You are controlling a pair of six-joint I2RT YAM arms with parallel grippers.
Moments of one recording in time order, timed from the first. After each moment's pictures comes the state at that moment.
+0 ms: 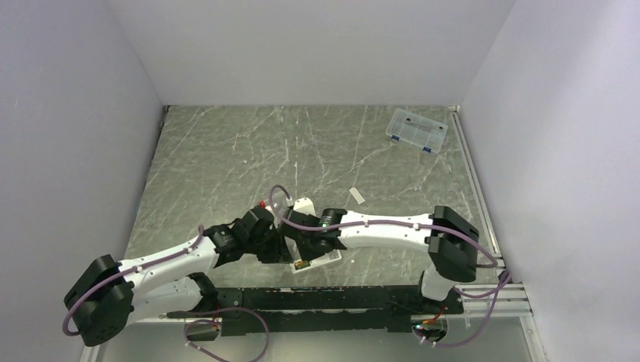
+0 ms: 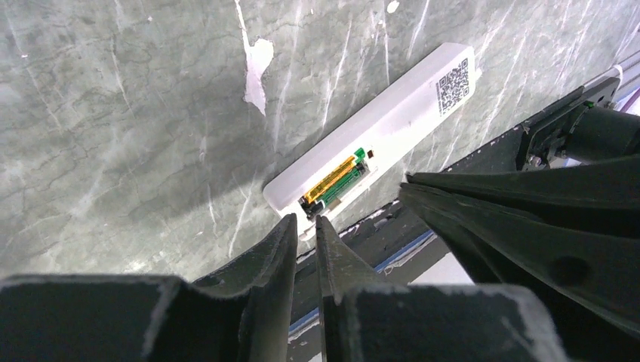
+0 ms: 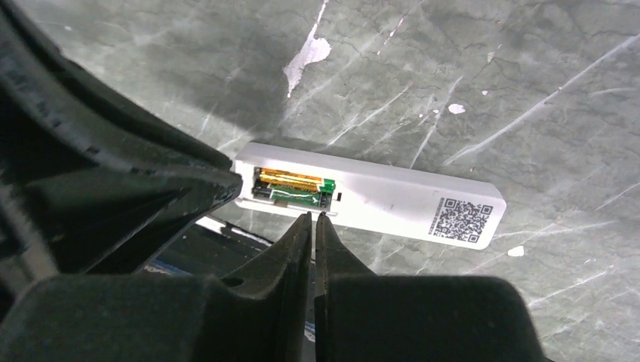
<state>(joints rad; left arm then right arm) -0.84 1.04 0.45 -0.29 0.21 -0.88 1.25 1.69 1.19 -0.71 0.20 0.82</state>
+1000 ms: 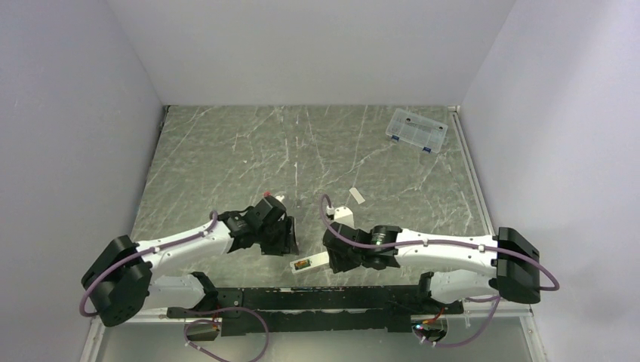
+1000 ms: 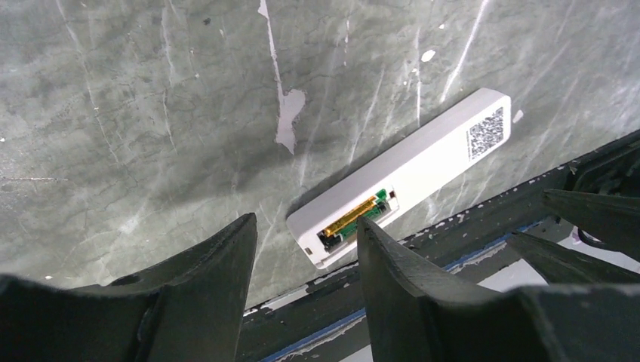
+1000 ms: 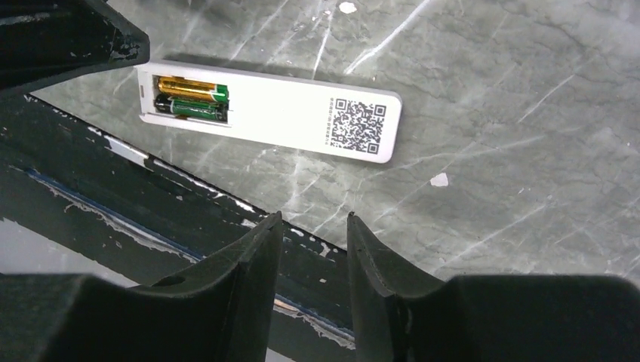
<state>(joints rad) -0.84 1.20 0.61 -0.43 0.11 -0.83 1.25 1.24 0.77 -0.60 0.22 0.85</state>
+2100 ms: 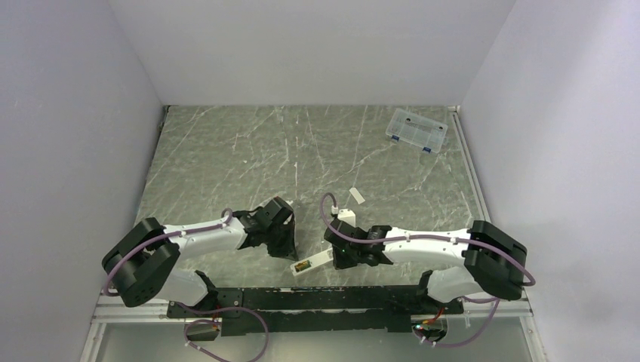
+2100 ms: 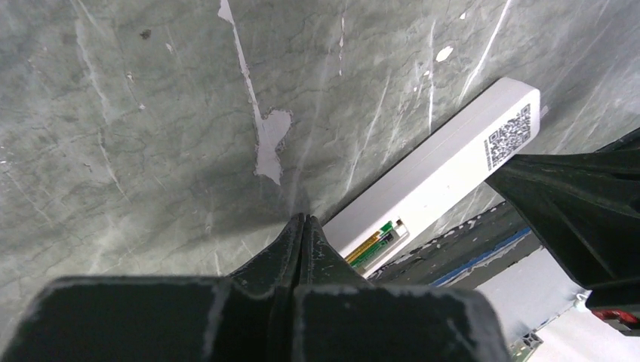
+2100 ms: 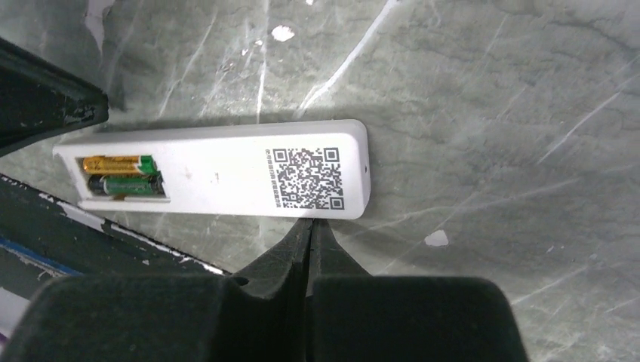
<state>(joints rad) -0.84 1.37 0.61 -0.30 0.20 -0.81 1.14 1.34 0.63 -0.37 0.14 0.90</state>
